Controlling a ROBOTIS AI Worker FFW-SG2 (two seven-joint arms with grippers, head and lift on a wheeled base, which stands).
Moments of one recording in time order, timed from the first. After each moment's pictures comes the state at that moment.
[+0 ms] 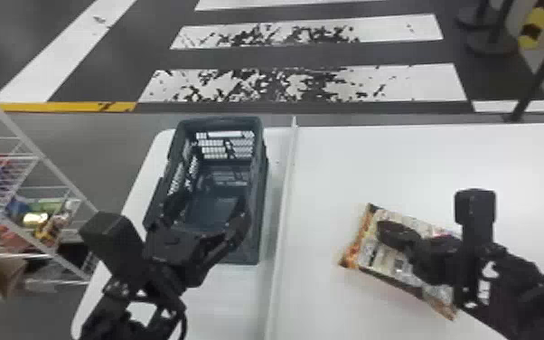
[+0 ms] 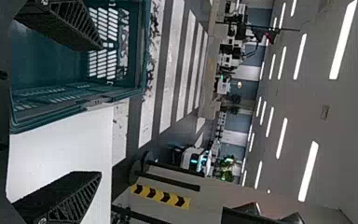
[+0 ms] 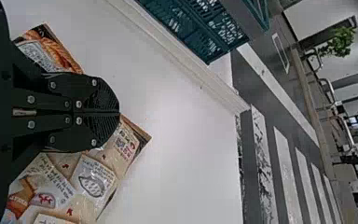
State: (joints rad) left arm 0.69 0.19 0.03 -2.29 0.29 0.20 -0.08; right arm 0.20 -0.23 0.18 -1.79 -0.34 0.63 0.26
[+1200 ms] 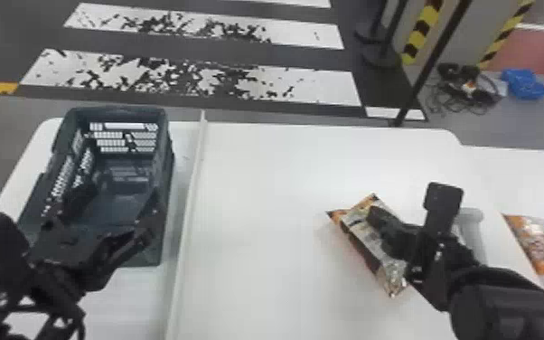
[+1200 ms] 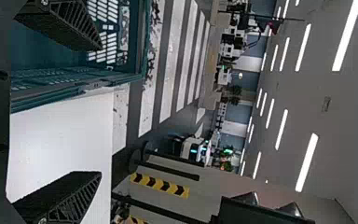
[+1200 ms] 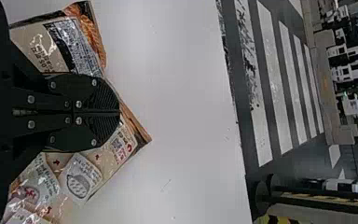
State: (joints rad) left arm 0.64 0.19 -0.01 -2.26 0.30 0.20 -0.10; right arm 0.23 -0.23 -0.08 -1.75 -0.42 0.60 -0.02
